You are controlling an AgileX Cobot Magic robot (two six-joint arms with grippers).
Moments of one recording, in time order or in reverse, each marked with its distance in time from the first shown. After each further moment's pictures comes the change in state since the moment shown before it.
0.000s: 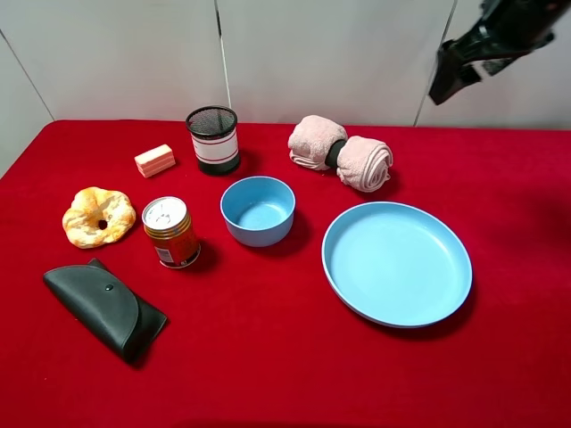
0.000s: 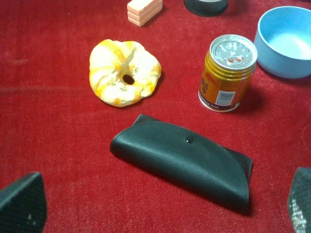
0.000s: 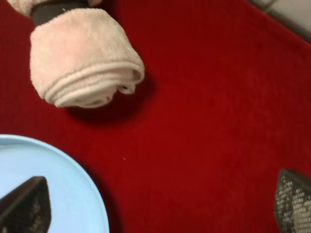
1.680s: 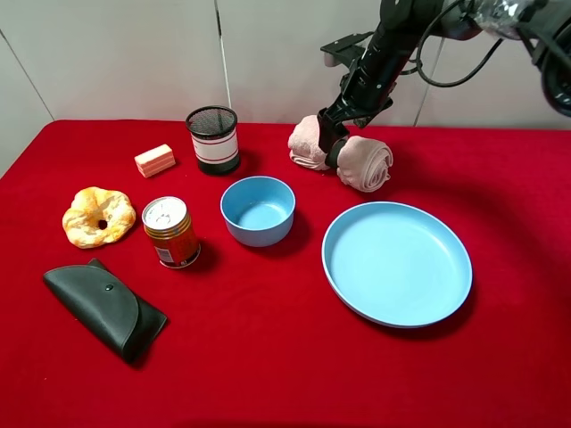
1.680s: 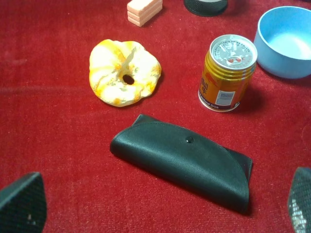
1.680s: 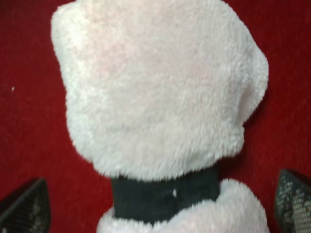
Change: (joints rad) left arm 0.000 0.000 0.000 0.000 0.000 0.000; right arm 0.179 0.645 -0.530 0.110 0.039 -0.081
